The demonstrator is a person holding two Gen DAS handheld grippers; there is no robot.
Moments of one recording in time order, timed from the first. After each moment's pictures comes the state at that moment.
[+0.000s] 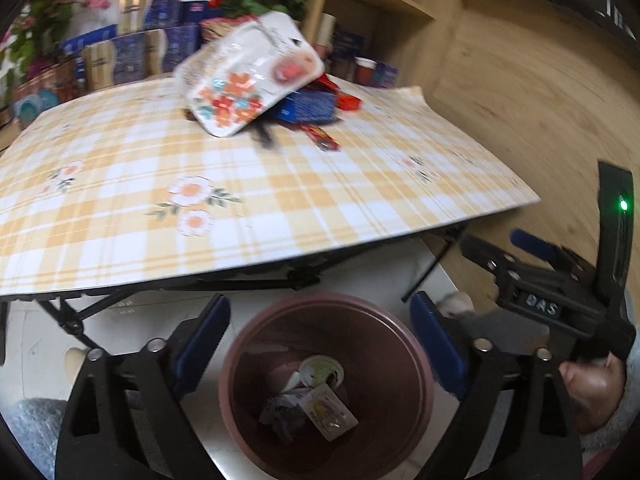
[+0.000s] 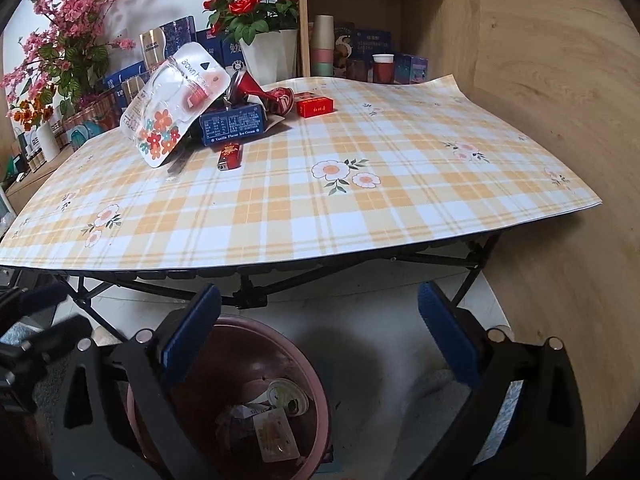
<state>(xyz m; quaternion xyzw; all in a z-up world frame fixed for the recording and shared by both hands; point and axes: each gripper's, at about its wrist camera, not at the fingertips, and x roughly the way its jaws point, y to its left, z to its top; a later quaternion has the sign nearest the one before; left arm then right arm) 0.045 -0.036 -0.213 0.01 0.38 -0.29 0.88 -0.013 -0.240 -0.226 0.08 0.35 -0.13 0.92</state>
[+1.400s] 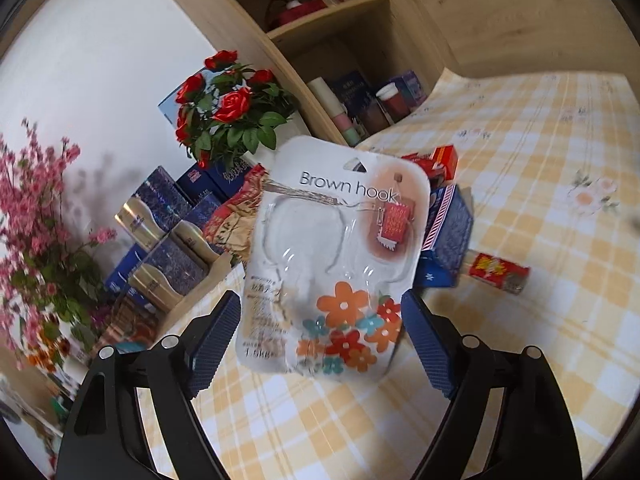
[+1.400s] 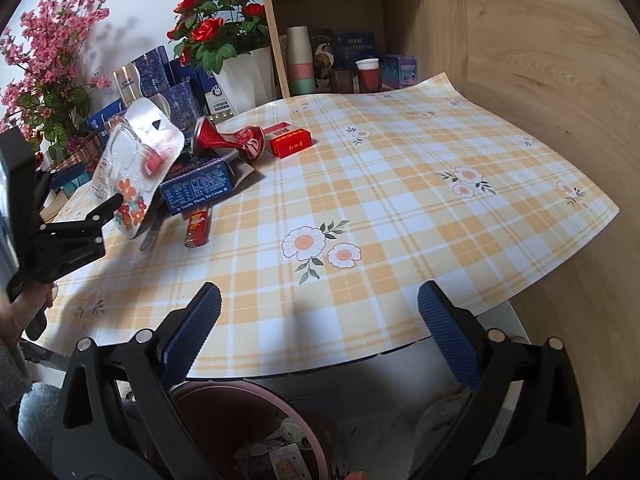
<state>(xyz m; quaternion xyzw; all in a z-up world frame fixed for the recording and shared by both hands) 0.212 -0.118 -0.184 0.36 0.15 -0.21 0.90 0.046 -0.299 -0.205 0.14 0.34 -0.13 0.92</state>
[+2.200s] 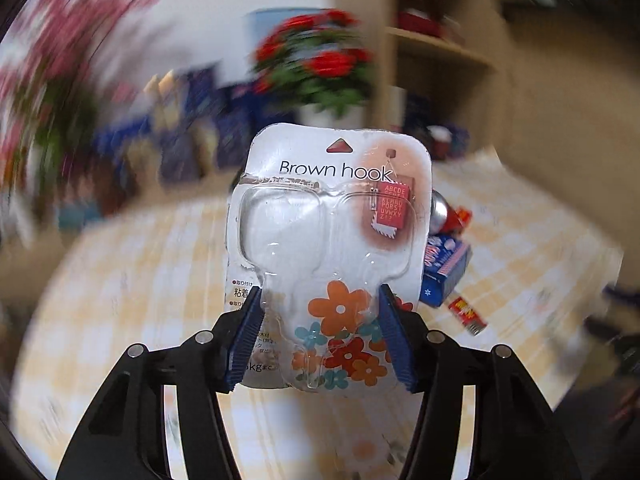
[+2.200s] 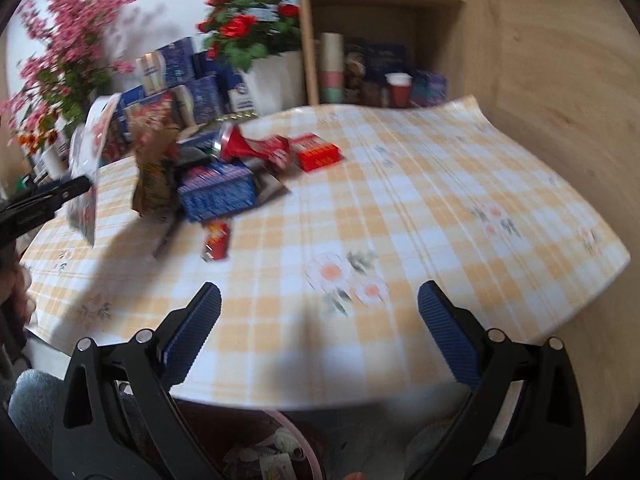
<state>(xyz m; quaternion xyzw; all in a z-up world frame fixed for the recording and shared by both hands) 0.222 -0.008 -0.137 0.04 0.29 -0.21 0.93 0.084 -0.277 -0.177 0.07 0.32 -0.08 0.94</state>
